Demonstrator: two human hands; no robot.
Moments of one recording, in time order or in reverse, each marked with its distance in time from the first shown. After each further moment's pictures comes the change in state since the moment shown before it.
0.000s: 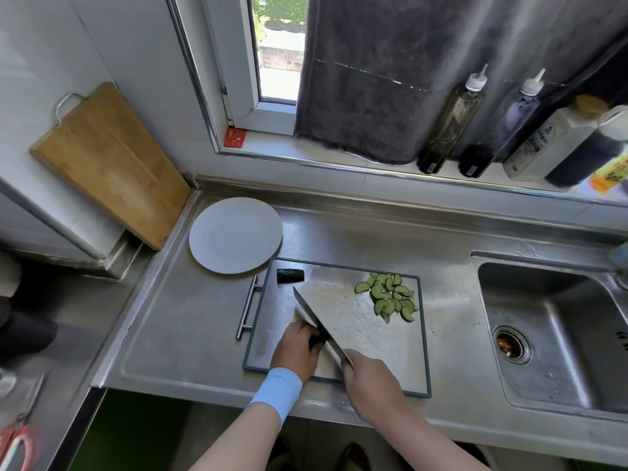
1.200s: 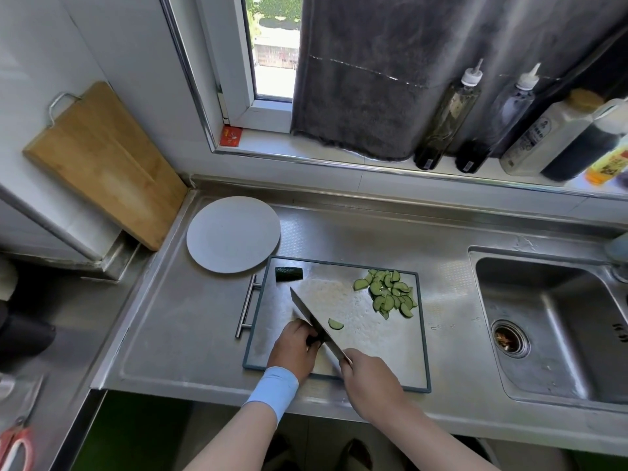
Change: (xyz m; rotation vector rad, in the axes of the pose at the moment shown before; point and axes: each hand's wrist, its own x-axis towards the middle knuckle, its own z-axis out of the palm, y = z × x) left_hand -0.001 -0.007 -0.001 0.001 -0.019 0.015; right_hand -0.002 -0.004 0.000 -0.025 -0.013 0.026
